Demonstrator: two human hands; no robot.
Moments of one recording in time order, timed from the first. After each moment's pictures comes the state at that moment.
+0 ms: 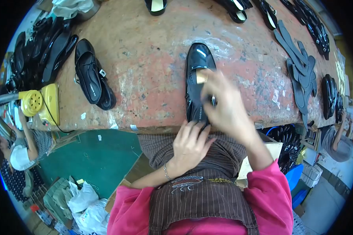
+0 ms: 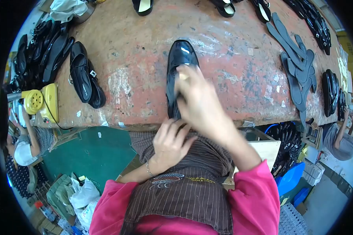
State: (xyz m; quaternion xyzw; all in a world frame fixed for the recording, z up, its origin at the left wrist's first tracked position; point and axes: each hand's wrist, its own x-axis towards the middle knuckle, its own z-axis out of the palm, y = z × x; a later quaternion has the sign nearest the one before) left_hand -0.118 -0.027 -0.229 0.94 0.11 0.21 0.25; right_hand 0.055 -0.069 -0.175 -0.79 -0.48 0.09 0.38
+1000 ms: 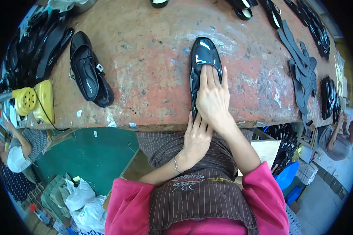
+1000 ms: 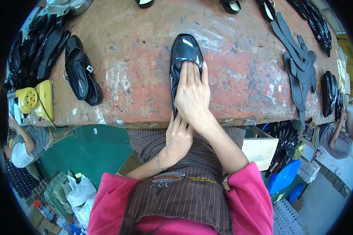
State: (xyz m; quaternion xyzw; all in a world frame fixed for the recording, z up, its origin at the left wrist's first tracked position) left_hand -0.113 -0.040 -0.278 0.95 0.10 0.12 0.27; right_hand 0.034 -0.039 -0.259 -0.87 -0.46 -0.09 0.15
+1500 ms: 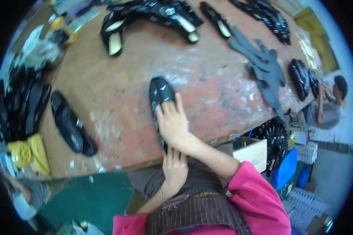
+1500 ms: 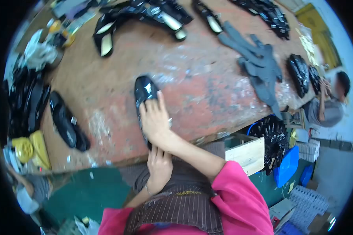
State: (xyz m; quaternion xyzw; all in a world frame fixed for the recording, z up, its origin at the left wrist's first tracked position) left_hand -0.110 -0.039 -0.277 0.96 0.10 0.12 0.24; right_hand 0.047 -0.018 -0.268 -0.88 -0.45 -0.11 0.08
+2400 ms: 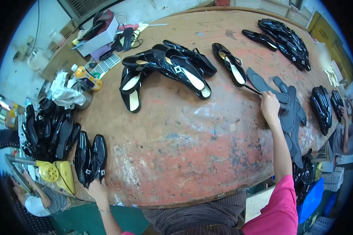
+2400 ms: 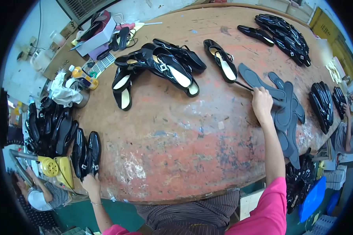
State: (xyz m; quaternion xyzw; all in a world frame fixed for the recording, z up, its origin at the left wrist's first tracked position) left_hand -0.144 0.244 -0.194 0.82 0.55 -0.09 -0.13; right_hand 0.403 -0.220 -0.272 -0.95 -0.20 -0.20 0.11
